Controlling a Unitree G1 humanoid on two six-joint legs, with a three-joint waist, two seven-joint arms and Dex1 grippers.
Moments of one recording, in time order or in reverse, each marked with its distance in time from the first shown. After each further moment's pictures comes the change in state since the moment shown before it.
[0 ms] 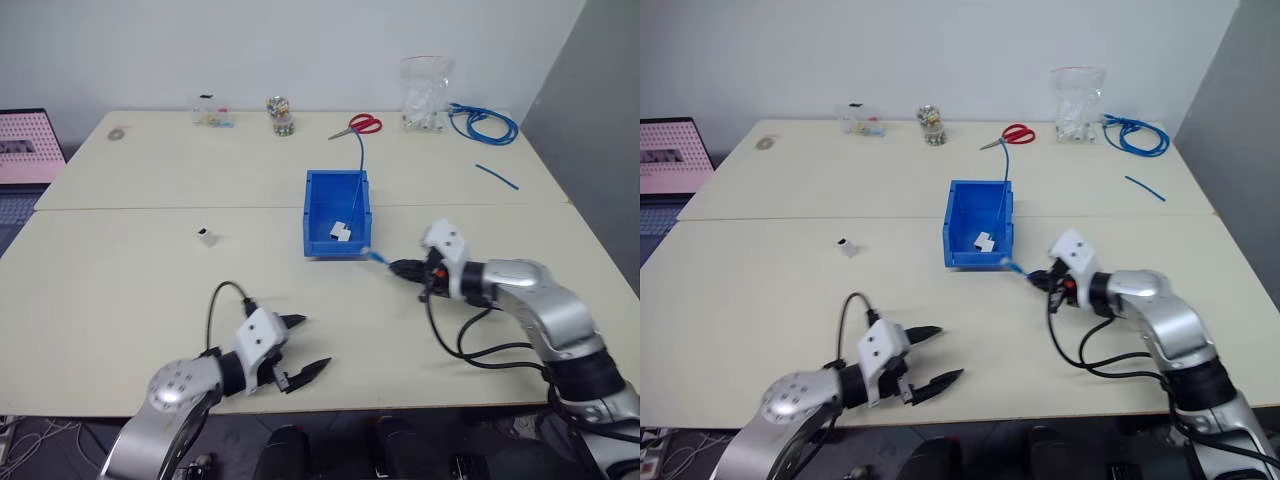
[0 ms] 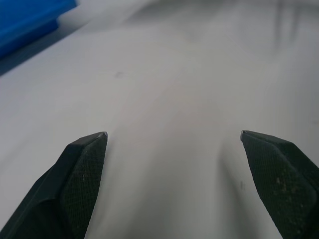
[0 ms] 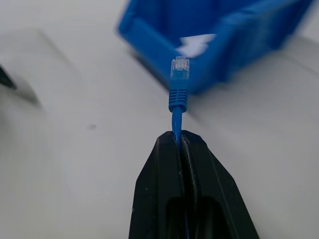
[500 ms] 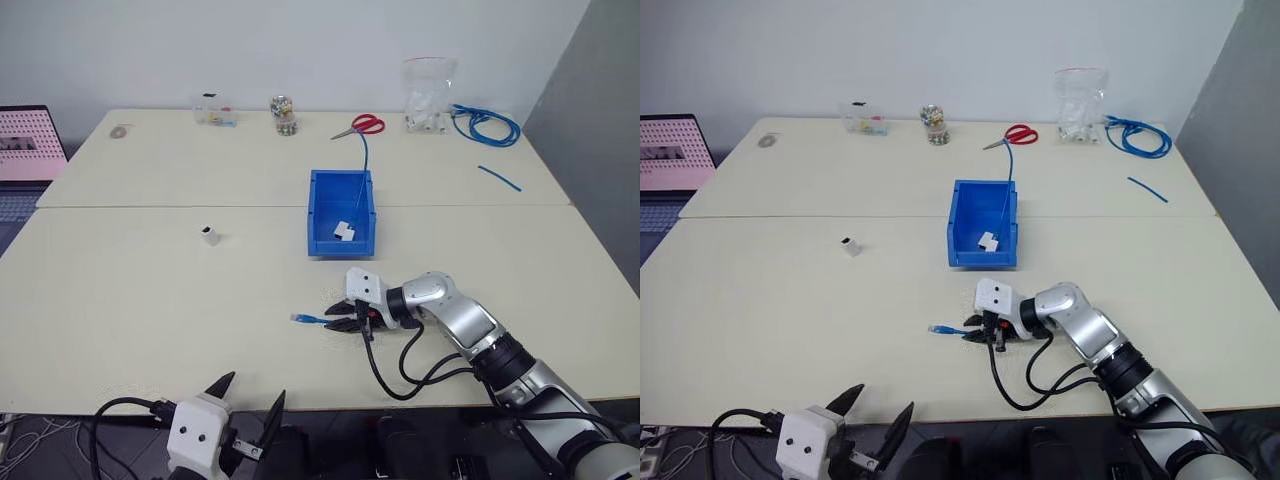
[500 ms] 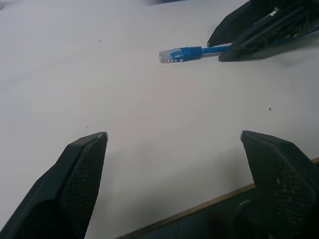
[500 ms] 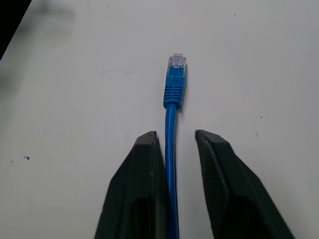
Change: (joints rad) left arm 0.521 -0.242 -0.046 -0.157 0.117 -0.259 0.308; right arm -0.073 0.158 0.252 0.295 -0.175 -0.329 0.172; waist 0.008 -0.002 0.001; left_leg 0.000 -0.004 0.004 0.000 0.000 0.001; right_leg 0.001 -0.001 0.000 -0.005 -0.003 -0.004
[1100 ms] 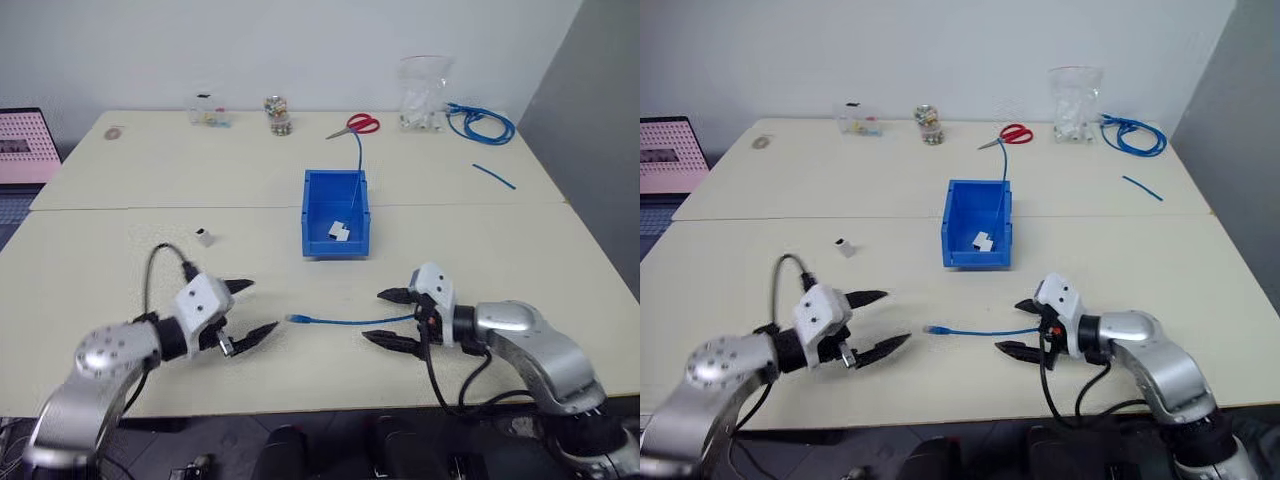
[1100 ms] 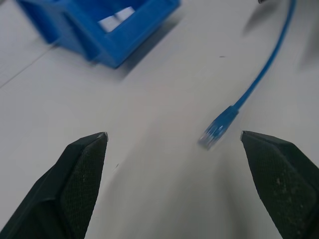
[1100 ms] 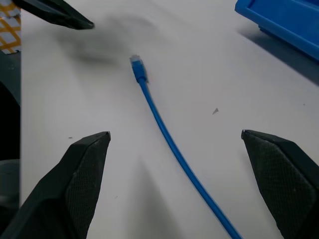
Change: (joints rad) left arm -0.975 0.633 0.017 0.554 -0.225 0.162 -0.660; right arm 0.411 -0.177 -0.402 -0.689 0.289 0.510 -0.173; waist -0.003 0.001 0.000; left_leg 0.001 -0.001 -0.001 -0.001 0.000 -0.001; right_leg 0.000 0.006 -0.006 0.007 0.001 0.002
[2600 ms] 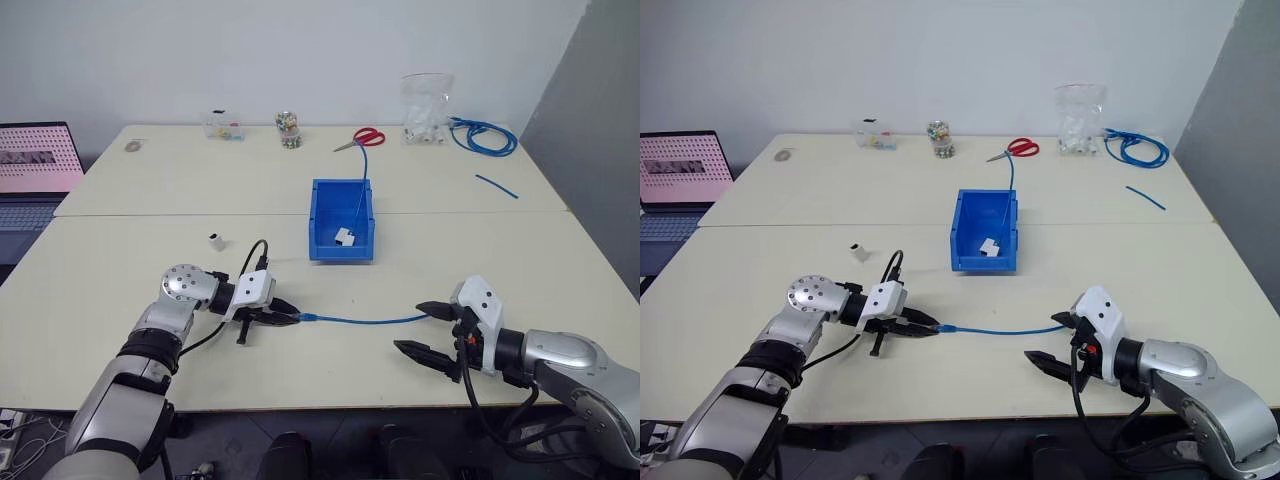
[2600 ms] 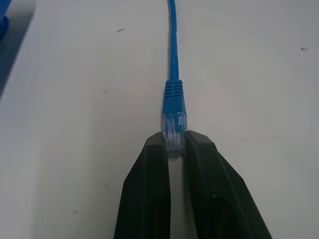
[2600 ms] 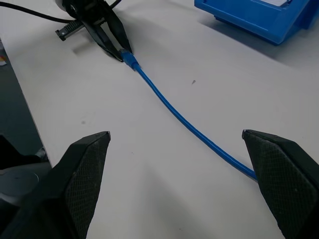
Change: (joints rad) left arm -0.520 -0.227 -0.265 0.955 0.155 -0.544 -0.410; right arm 0.189 -0.096 -0.183 -0.194 0.211 0.136 -0.219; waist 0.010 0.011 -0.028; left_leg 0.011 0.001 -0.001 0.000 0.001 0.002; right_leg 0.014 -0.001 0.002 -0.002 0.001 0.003
